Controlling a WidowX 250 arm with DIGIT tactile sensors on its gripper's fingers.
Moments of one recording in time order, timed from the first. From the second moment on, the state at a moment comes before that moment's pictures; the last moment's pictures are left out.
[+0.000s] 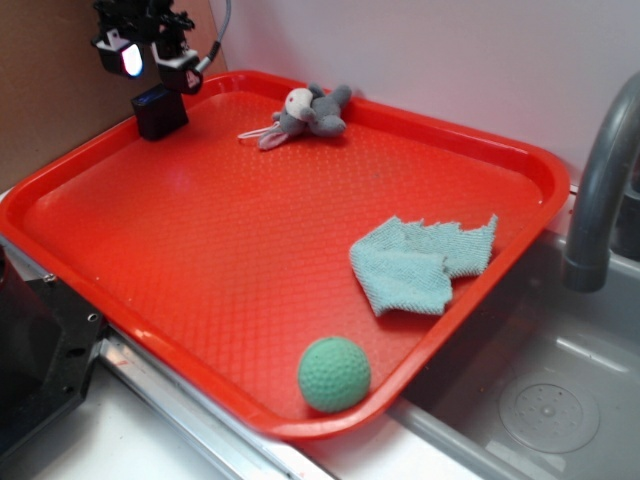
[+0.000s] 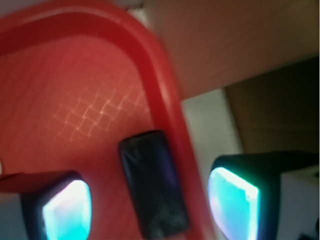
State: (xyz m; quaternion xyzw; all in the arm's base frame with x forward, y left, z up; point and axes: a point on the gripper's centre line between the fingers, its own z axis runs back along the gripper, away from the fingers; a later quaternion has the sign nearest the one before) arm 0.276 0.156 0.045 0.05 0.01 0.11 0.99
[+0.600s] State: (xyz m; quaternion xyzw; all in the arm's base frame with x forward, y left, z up) arm 0.278 0.140 0.034 0.06 0.02 0.09 0.99
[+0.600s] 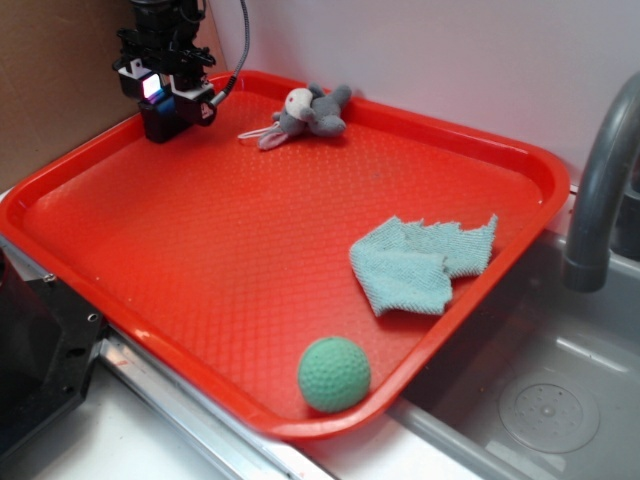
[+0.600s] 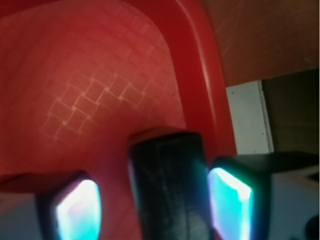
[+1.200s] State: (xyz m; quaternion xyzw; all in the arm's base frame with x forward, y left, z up) arm 0.279 0.139 0.034 0.07 0.02 0.08 0.99
